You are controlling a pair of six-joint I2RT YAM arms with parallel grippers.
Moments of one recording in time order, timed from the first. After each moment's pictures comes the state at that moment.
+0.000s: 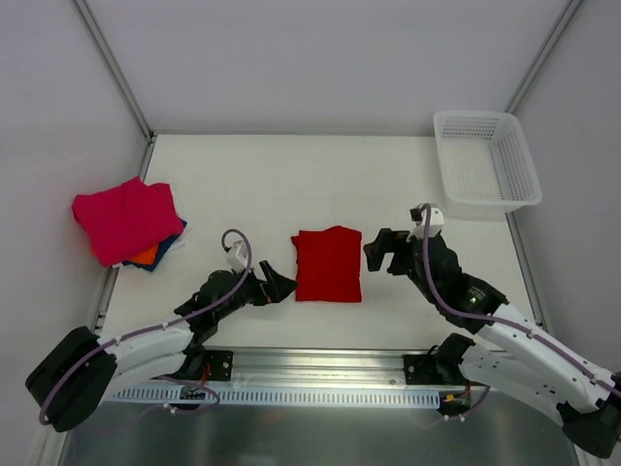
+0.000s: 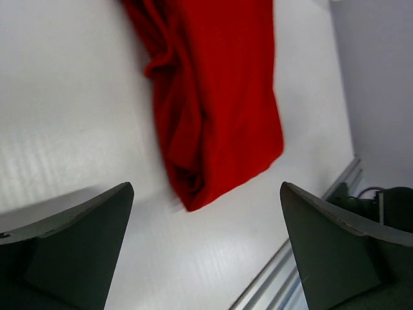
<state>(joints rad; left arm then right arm) -0.72 0.86 0.04 0.43 0.02 -0.88 0.82 0.74 0.68 -0.35 0.41 0.49</state>
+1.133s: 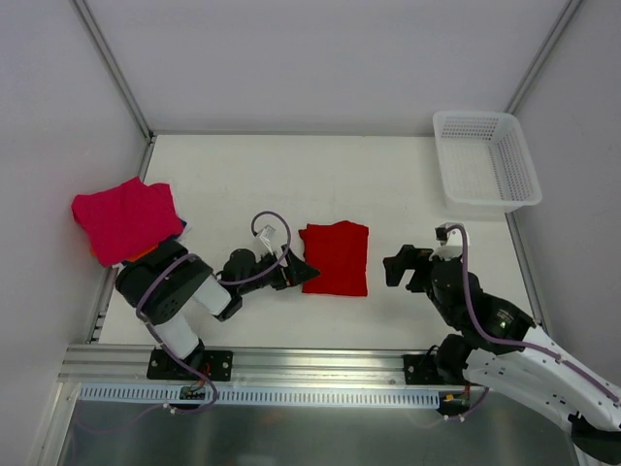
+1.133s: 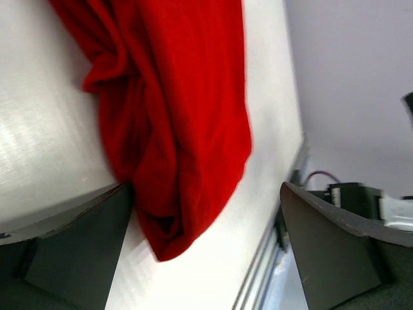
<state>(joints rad) -0.63 1.75 0.22 1.28 0.39 -1.02 0.94 0.50 0.64 -0.61 0.59 0.59</state>
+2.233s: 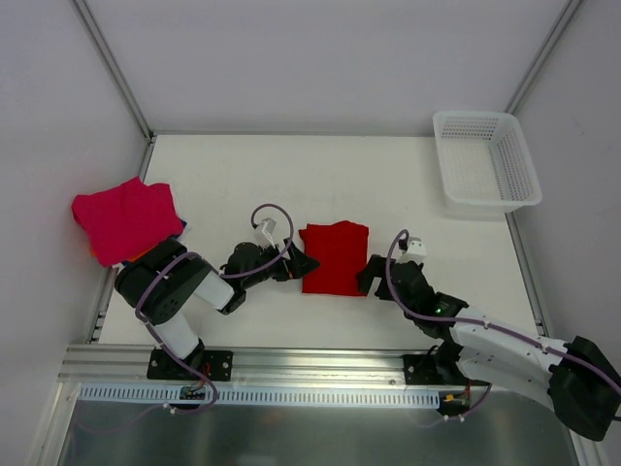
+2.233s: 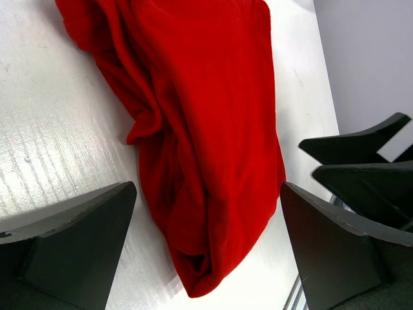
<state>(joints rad) -0.62 1.68 0.29 1.06 0.26 -0.86 0.85 0.85 0.29 -0.04 0.40 0.75</state>
